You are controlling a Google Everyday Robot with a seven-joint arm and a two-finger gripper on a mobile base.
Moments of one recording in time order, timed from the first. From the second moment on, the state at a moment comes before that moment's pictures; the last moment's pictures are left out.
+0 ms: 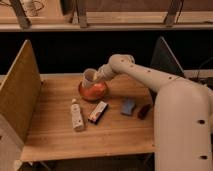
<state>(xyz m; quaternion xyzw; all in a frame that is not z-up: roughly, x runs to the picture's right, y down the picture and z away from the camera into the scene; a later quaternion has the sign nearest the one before) -0.048 -0.045 0.901 -0.31 -0.07 0.72 0.61</state>
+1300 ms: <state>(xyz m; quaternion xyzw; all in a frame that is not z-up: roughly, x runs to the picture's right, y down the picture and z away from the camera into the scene) -0.011 -0.024 0.956 -0.28 0.06 0.72 0.64</state>
